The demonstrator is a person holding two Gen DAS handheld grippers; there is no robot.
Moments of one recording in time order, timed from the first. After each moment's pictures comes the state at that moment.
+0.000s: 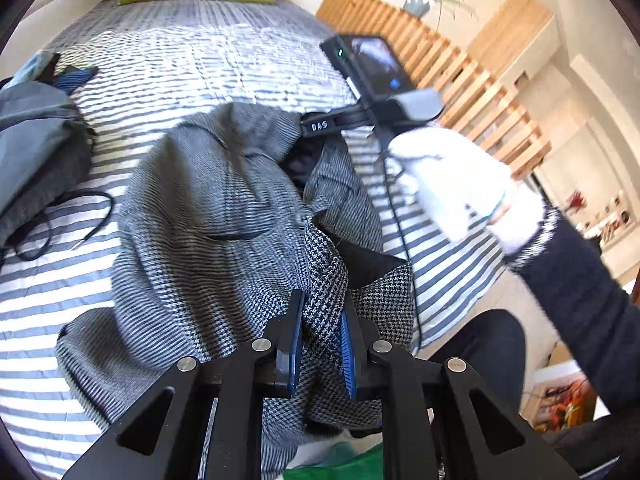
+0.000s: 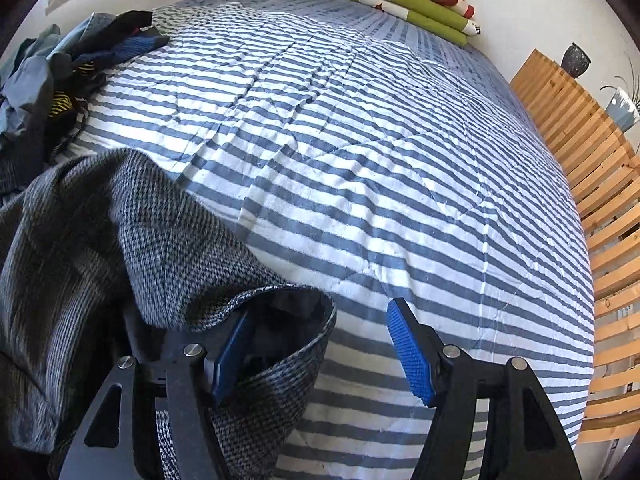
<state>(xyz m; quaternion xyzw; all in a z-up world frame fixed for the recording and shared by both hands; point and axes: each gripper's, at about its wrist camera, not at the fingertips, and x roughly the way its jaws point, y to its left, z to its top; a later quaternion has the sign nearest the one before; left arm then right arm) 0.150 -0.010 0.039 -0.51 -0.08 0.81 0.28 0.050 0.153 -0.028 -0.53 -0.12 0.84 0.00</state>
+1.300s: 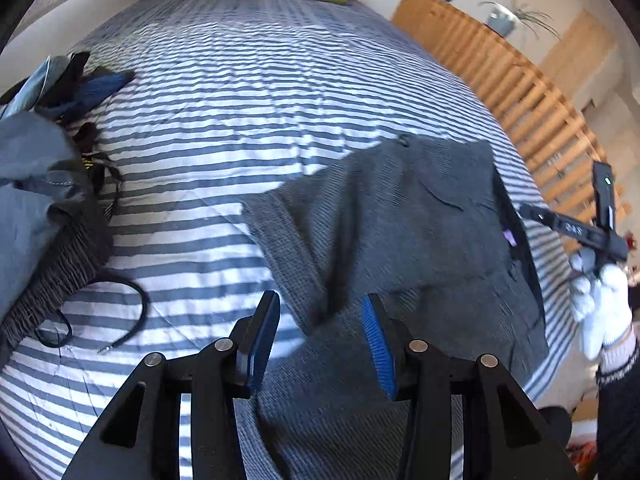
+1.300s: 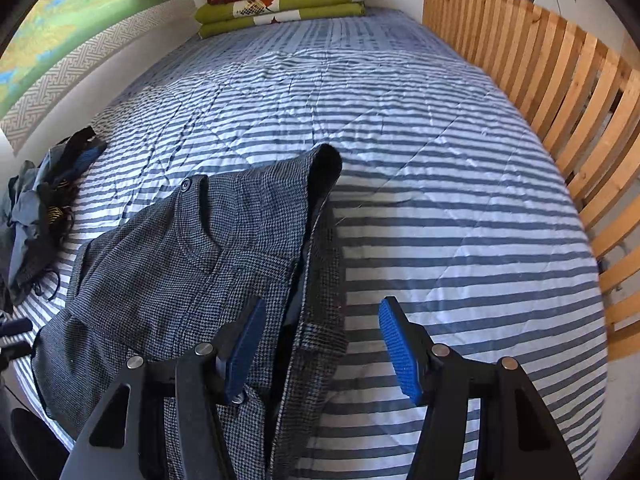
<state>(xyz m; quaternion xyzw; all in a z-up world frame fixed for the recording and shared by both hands) 0.009 -0.023 0.009 -0.54 -0.08 0.83 0.15 0.126 0.346 0.012 -0.51 0.09 0.86 0.03</state>
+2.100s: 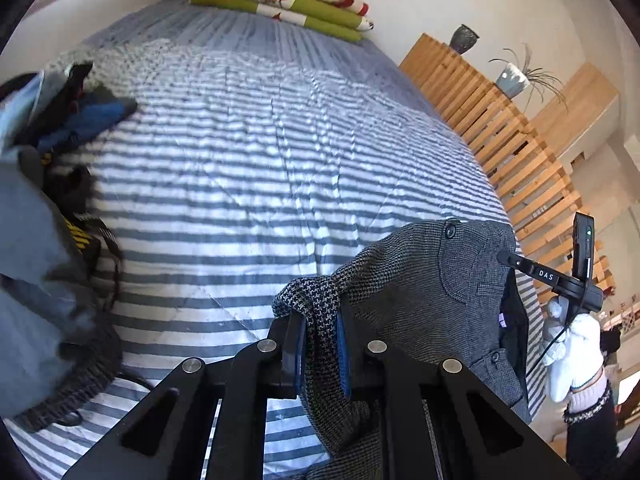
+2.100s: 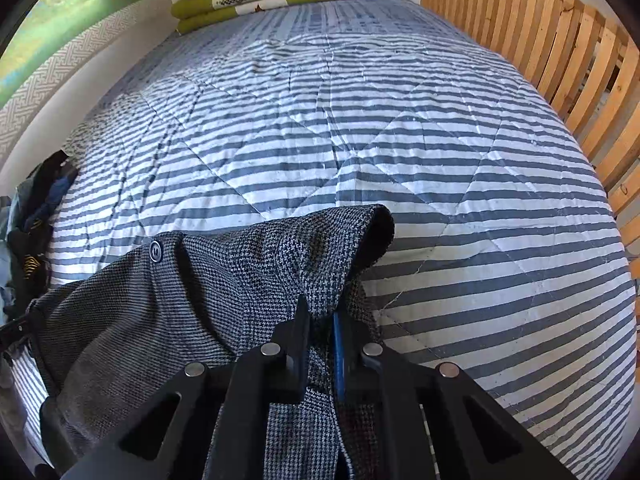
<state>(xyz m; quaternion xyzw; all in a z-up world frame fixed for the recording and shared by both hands) -0.060 -0.051 0.043 -0.48 -0.14 0.85 0.17 0.045 0.332 0.006 -0.51 0.11 0.85 0.05</state>
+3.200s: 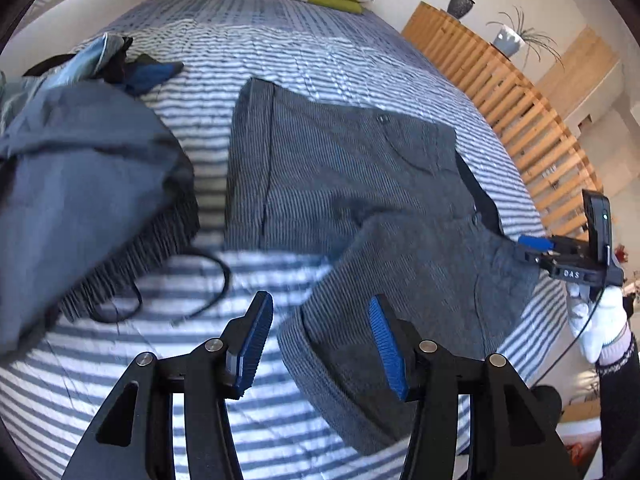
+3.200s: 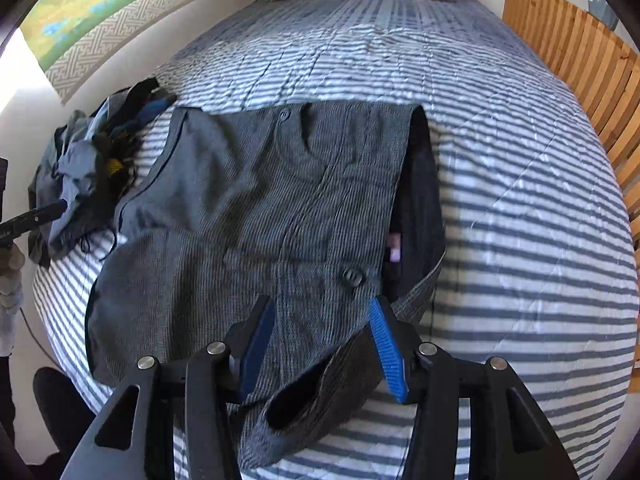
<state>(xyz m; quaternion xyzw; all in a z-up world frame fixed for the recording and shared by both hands) 0.069 -0.105 0.037 -0.53 -0.09 0.82 0.17 0.131 0.248 0.022 -0.56 0.04 0.82 -0.08</state>
